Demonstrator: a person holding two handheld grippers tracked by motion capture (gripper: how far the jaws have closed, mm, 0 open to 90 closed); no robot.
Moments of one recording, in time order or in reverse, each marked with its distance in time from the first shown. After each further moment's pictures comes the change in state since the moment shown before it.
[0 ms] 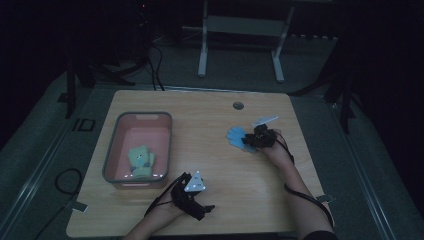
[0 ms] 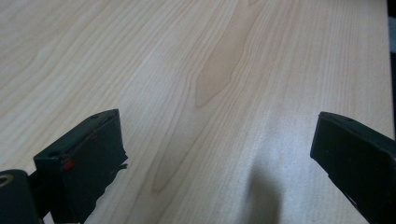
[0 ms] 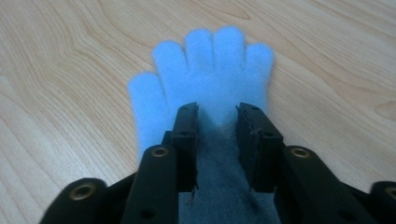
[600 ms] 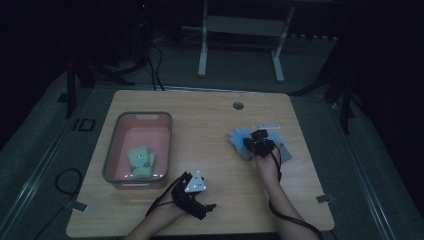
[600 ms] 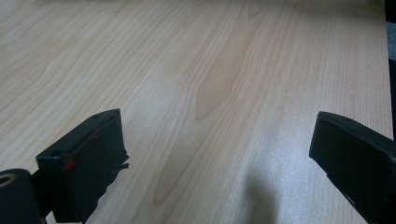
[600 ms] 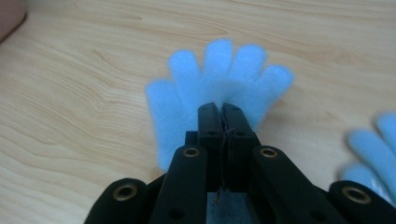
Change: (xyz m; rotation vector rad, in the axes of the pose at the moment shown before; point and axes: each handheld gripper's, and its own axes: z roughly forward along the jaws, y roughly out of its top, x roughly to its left) left arm -0.002 0.004 -0.001 -0.034 0.010 -0.011; right arm 0.068 0.004 -0.031 -0.087 -0.242 0.337
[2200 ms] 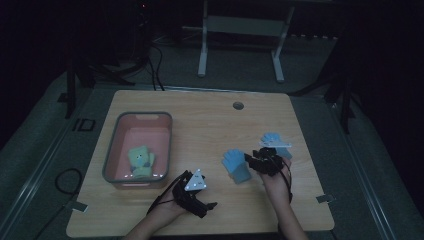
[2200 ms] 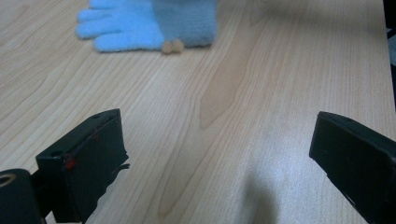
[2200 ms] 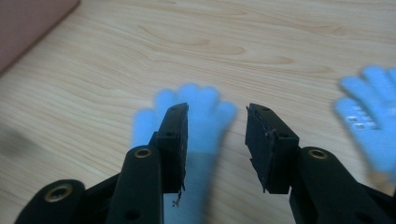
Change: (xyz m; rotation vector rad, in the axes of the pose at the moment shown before) left arm 0.004 0.000 0.003 -0.024 -0.014 -0.002; right arm 0.018 -0.038 -0.059 -0.034 0.026 -0.037
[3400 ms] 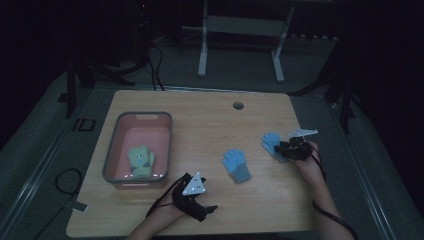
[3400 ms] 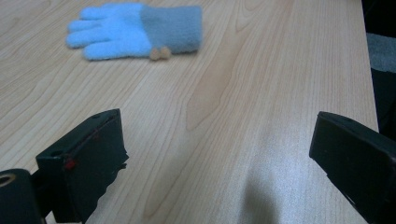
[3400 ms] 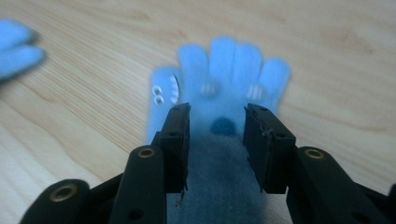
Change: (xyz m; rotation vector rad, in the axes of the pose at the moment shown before) left arm -0.007 -0.005 -0.002 -0.041 -0.017 0.029; right arm -0.153 -0.011 0.031 0.070 0.040 -0.171
